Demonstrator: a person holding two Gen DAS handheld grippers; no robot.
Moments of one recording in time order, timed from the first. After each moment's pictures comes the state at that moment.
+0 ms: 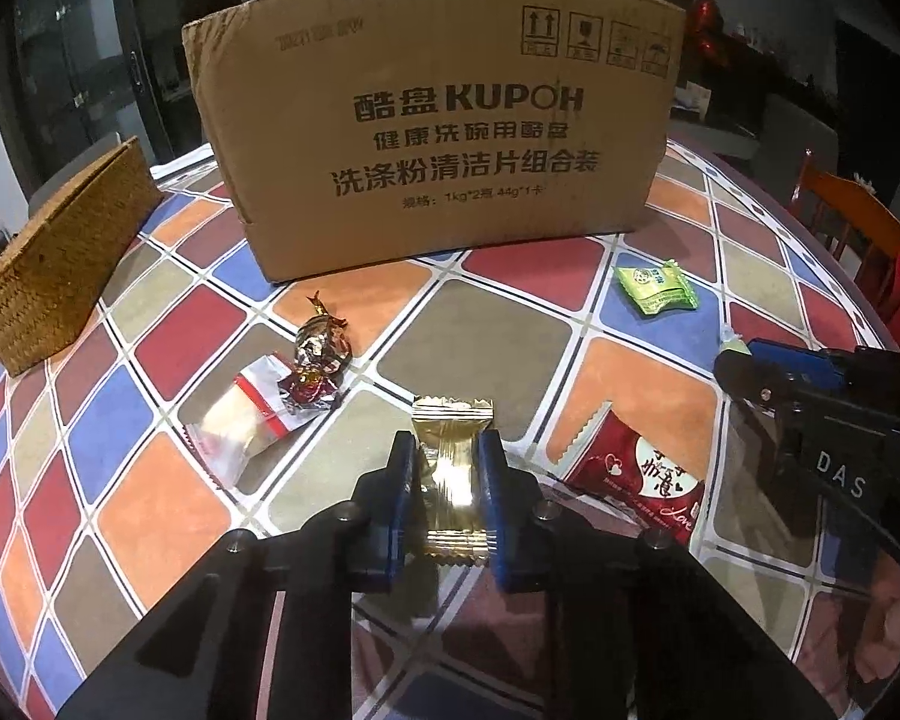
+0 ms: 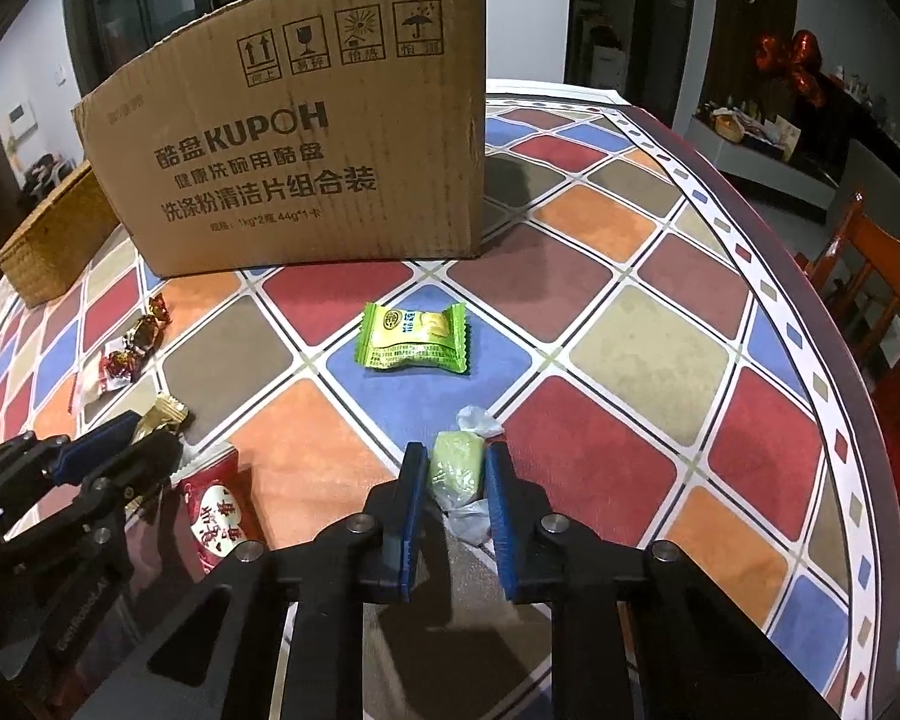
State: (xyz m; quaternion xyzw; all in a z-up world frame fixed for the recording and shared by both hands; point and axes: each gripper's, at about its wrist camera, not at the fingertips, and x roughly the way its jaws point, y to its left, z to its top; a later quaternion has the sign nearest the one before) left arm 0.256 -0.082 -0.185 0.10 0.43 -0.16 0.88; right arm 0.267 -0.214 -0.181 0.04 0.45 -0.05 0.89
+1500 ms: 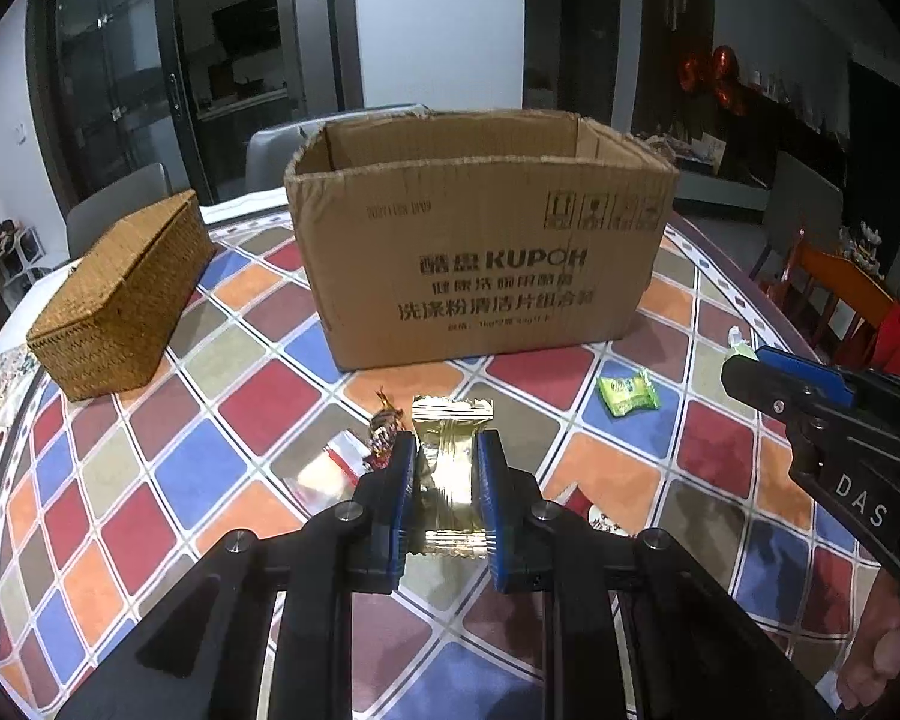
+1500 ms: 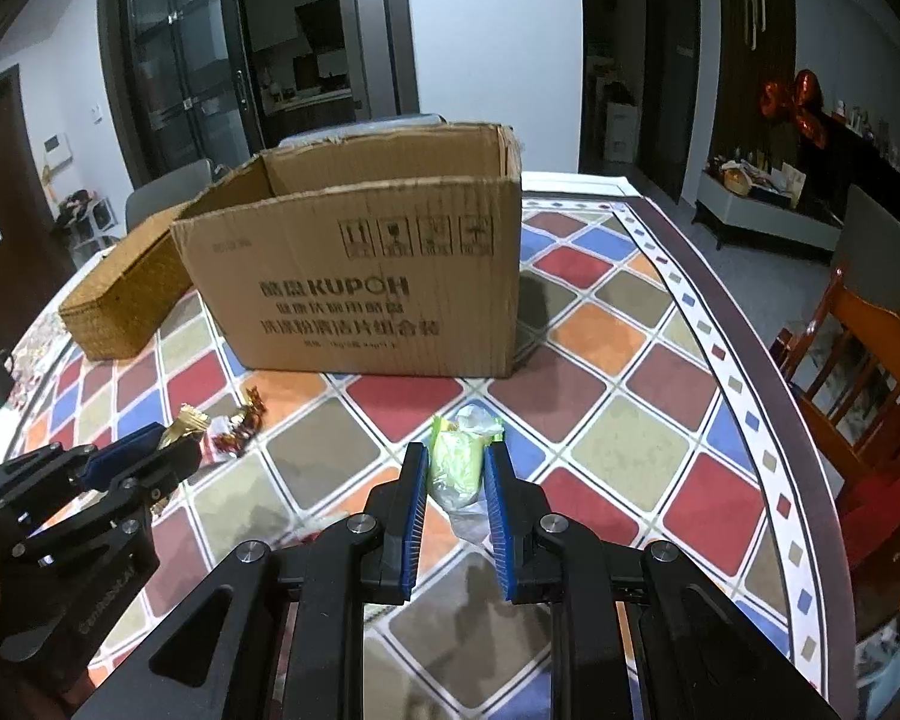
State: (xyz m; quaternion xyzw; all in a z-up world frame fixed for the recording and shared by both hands) left arm 0.241 -0.066 -0.103 0.07 0.39 -0.14 0.91; right arm 0.247 -0.204 -0.097 0.04 0.38 -0.02 0.92
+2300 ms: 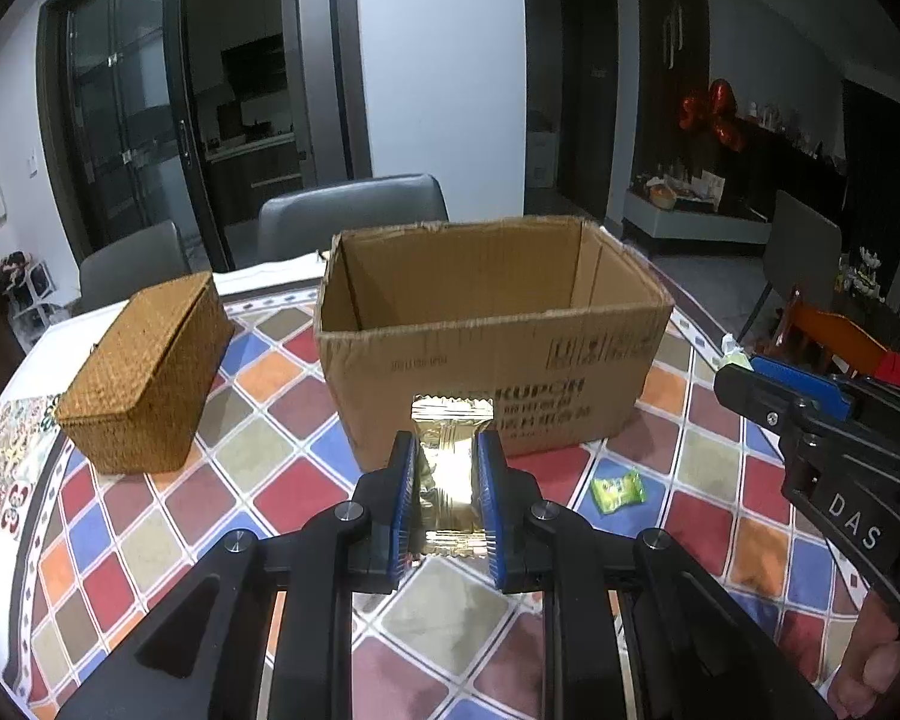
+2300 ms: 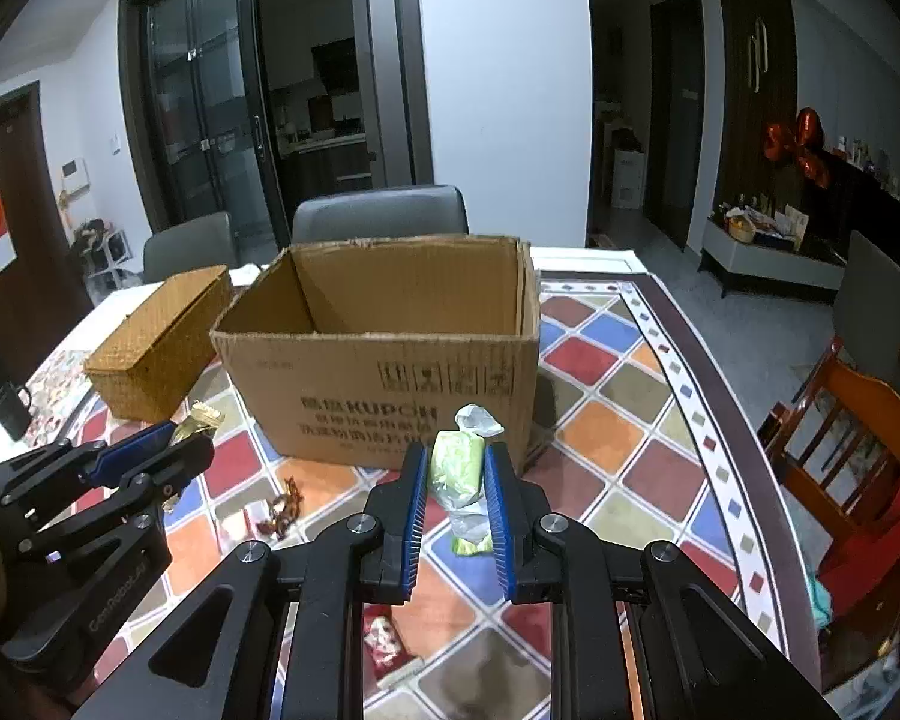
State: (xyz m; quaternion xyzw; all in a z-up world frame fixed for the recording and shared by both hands) left arm 0.262 -0.068 -0.041 0.07 0.34 -0.14 0.93; right arm 0.263 -0.203 -0.038 0.04 0.33 -0.01 0.94
